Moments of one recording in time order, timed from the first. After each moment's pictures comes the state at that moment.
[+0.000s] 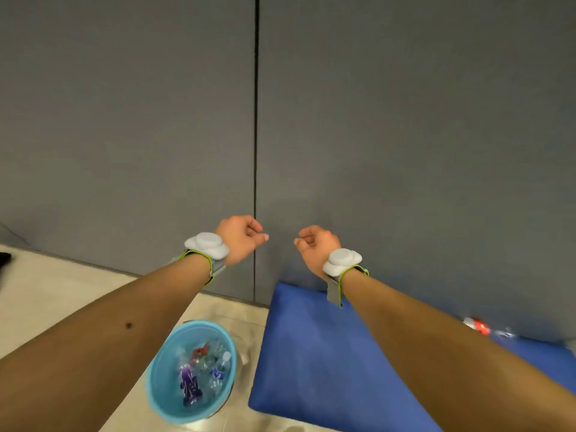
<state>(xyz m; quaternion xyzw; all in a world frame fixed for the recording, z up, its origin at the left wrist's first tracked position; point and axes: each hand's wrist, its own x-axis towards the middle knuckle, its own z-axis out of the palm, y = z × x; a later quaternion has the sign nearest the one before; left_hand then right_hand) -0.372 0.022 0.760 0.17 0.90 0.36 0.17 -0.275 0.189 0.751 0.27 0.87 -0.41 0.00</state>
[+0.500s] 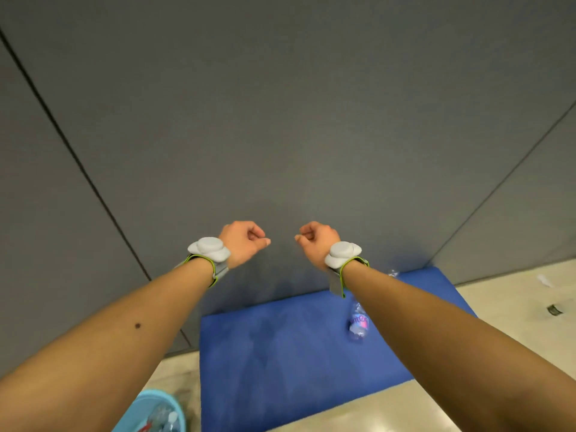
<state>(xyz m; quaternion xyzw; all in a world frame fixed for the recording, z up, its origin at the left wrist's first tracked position) -0.223 0.216 0.865 0.40 0.83 0.33 0.21 -0.068 0.337 0.864 0.43 0.83 -0.35 -0.12</state>
